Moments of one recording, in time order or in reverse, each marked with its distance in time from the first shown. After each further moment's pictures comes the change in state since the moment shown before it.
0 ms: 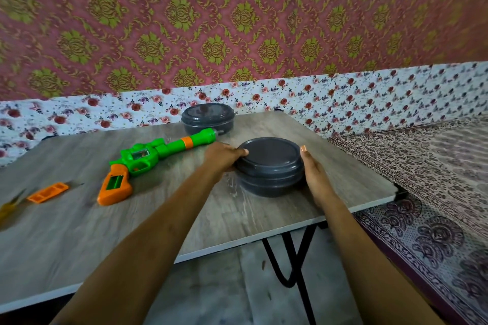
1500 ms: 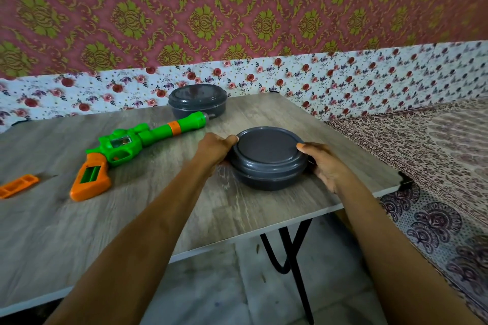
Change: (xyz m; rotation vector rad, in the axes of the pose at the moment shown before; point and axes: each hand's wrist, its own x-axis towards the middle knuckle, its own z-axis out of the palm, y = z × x) left_hand 0.024 -0.018 0.013 0.125 0.091 -0.041; right_hand 0.025 -0.001 -0.021 0.203 -0.111 0.170
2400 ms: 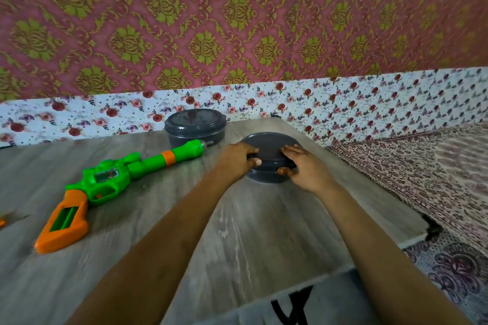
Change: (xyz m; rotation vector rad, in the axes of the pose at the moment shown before) left_hand 0.056 0.034 0.027 0.676 -0.203 0.571; right_hand 0.077 -0.026 0.023 -1.344 -0.017 -0.489
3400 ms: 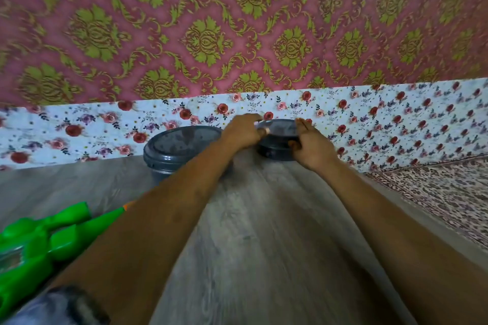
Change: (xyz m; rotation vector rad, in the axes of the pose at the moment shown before) left_hand 0.207 -0.085 -0.008 -0.025 0.106 -0.030; right_hand 0.226 0.034 0.051 -0.015 0.166 0.076
